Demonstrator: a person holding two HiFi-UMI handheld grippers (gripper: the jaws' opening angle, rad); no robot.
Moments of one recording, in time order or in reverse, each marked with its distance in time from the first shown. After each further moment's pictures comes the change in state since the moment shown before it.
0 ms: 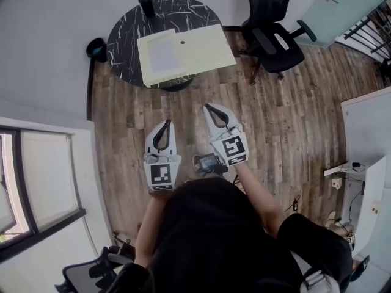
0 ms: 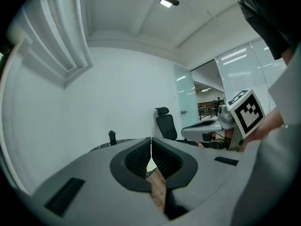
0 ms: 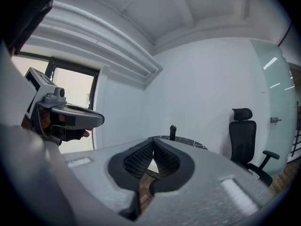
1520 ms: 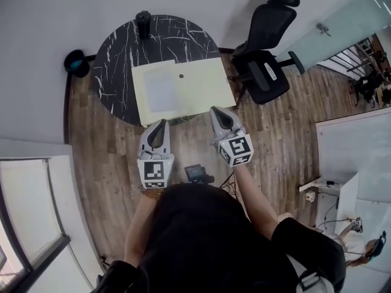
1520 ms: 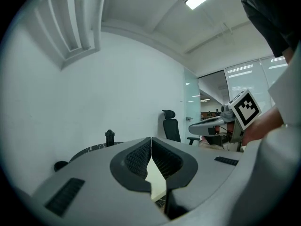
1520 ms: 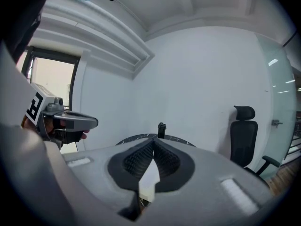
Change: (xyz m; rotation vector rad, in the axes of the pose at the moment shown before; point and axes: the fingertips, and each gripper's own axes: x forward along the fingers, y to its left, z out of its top) left arm 0.191 0.184 -0.020 -0.138 -0.040 -0.080; right arm 0.221 -0.109 0.020 0.004 0.106 -0.094
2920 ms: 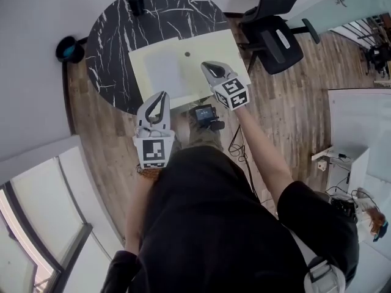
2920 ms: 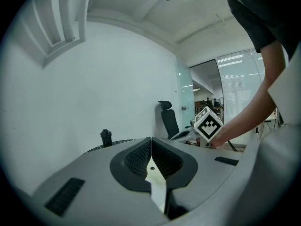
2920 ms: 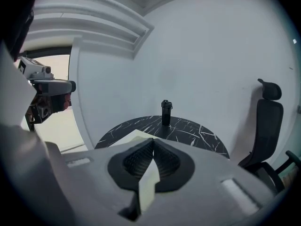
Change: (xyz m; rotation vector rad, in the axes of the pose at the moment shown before) left arm 0.093 0.065 -0.023 0.120 0.088 -0.103; right arm 0.192 -0.053 -0.102 0.023 0.209 0.161
